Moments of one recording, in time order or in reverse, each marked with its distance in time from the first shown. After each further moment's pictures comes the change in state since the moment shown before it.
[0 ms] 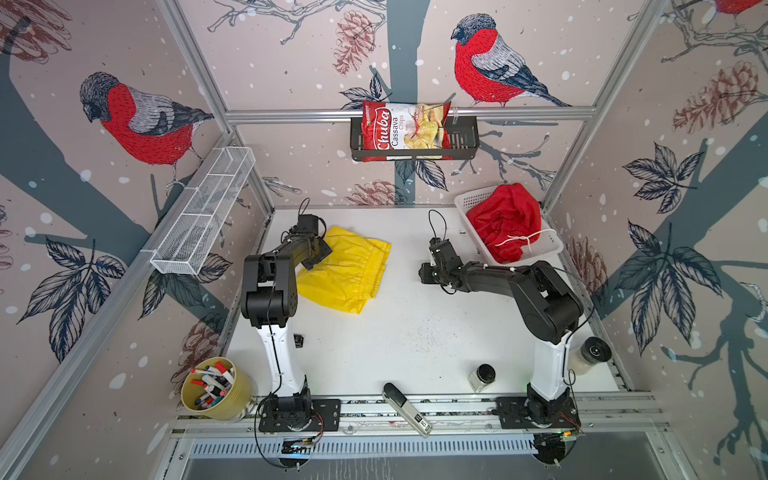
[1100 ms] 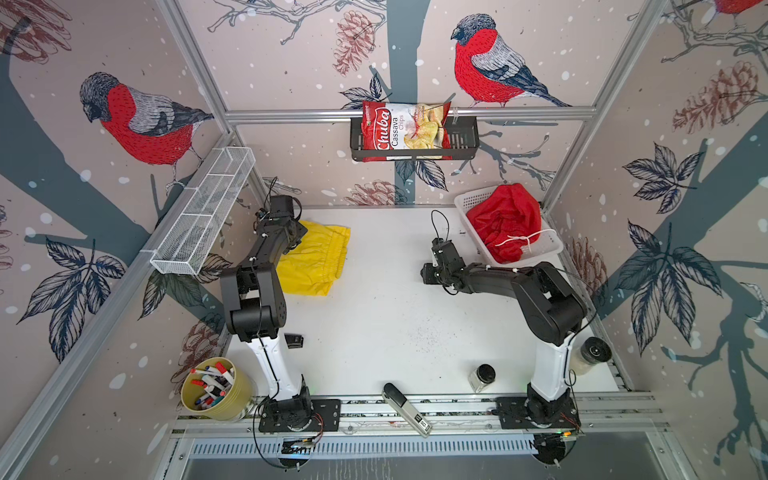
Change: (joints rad) left arm 0.036 -0.216 0.055 -0.129 -0.110 -0.061; right arm -0.002 -0.060 -0.066 0.016 0.011 -0.006
